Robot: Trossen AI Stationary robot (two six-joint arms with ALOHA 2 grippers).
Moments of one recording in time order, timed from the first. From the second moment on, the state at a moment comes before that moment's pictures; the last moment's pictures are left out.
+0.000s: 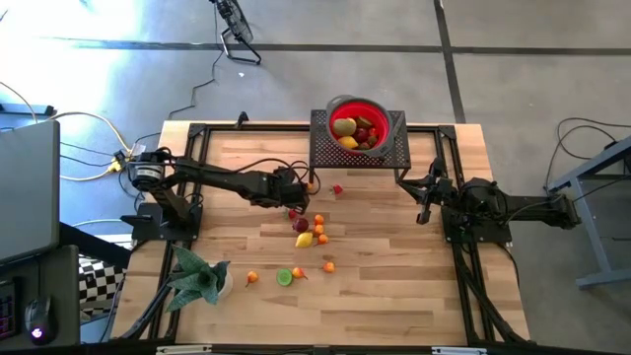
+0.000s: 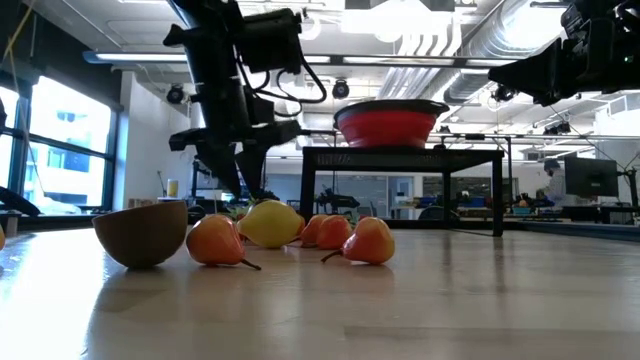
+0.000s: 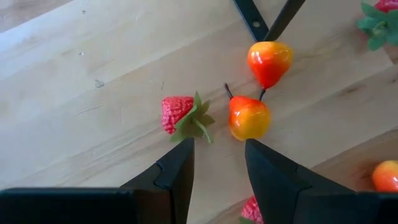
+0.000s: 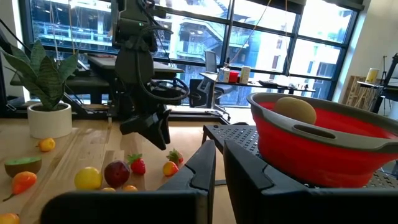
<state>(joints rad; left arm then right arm) 0.05 1.70 1.12 -0.68 -0.46 -1.03 -0.03 0.11 0.08 0.12 0.26 -0.14</state>
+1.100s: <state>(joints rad) 0.05 1.77 1.12 -0.64 -0.51 -1.03 -0.03 0.11 0.08 0.11 0.30 -0.14</state>
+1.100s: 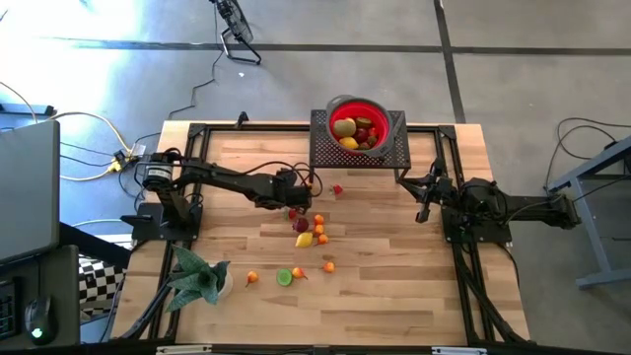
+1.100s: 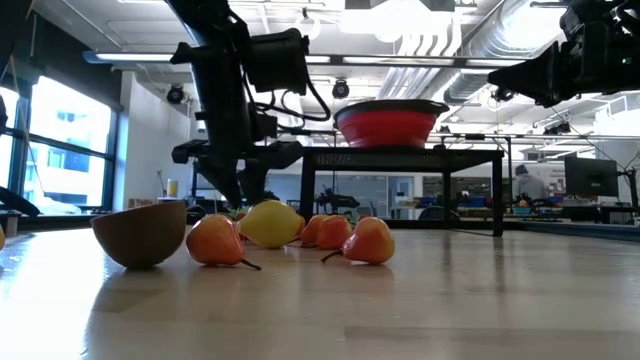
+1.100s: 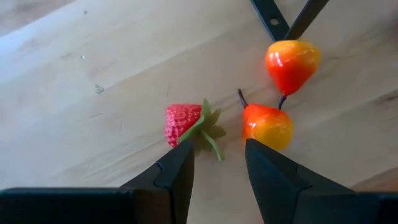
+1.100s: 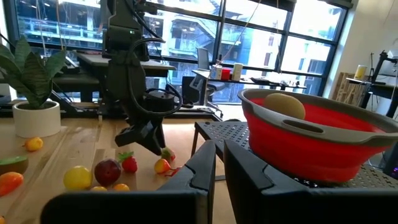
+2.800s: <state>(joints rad) 0.05 1.81 1.25 -0.72 -0.39 -0.79 -0.03 0.11 0.08 0.10 0.32 -0.14</state>
